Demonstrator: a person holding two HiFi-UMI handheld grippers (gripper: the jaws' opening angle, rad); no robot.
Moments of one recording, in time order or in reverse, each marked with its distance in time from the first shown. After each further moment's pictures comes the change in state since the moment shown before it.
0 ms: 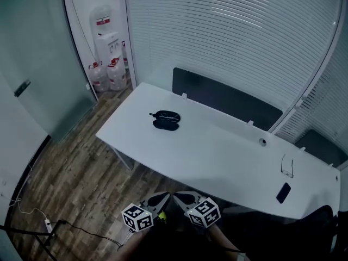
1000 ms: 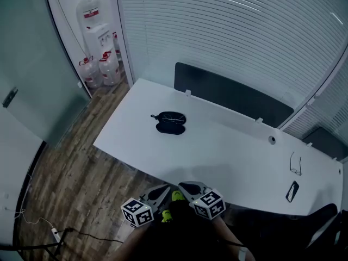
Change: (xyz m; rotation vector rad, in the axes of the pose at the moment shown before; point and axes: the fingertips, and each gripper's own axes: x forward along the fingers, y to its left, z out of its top) left arm 0.024 0.086 0.053 -0.071 0.018 -0.042; right arm 0.068 -0.068 0.049 0.076 -0.007 -0.087
